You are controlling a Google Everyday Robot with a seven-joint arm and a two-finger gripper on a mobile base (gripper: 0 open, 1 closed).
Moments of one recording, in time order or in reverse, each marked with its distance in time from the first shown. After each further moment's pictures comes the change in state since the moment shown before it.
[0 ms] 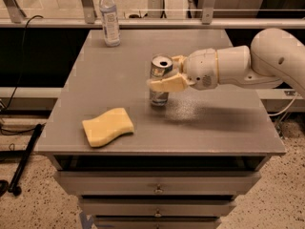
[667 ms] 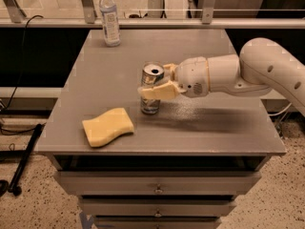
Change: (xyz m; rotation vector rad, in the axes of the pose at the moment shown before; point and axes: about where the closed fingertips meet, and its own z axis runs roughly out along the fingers) arm 0.005 0.019 0.023 -0.045 -0.028 0.039
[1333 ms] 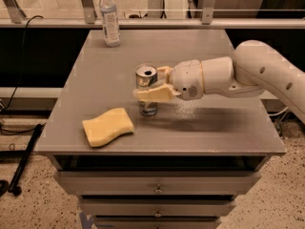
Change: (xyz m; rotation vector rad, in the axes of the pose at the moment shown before) arm 0.006 0.009 0.016 -0.048 0.007 0.020
